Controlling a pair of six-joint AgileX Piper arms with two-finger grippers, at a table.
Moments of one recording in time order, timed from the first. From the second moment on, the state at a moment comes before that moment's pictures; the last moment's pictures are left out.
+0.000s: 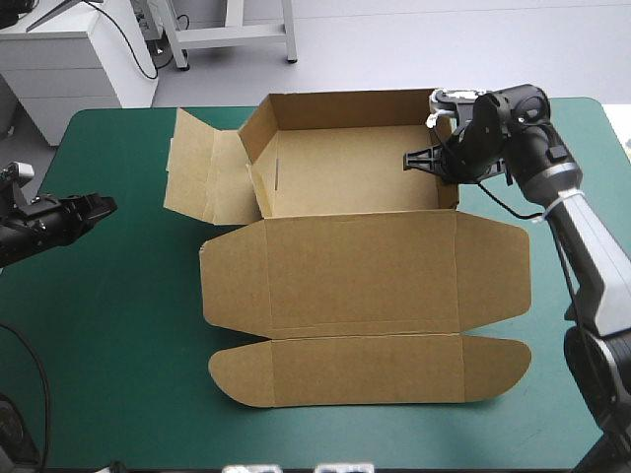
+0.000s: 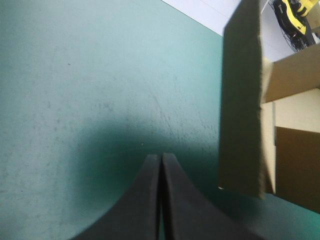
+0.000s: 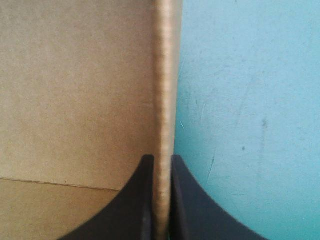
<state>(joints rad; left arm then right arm) 0.57 1.43 -1.04 -1.20 0.99 0.88 0.26 1.75 -1.85 -0.03 1.24 0.25</state>
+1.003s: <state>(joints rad) 0.26 1.64 -1.06 -1.23 0.91 0.82 0.36 1.58 -1.85 0.09 1.24 0.10</state>
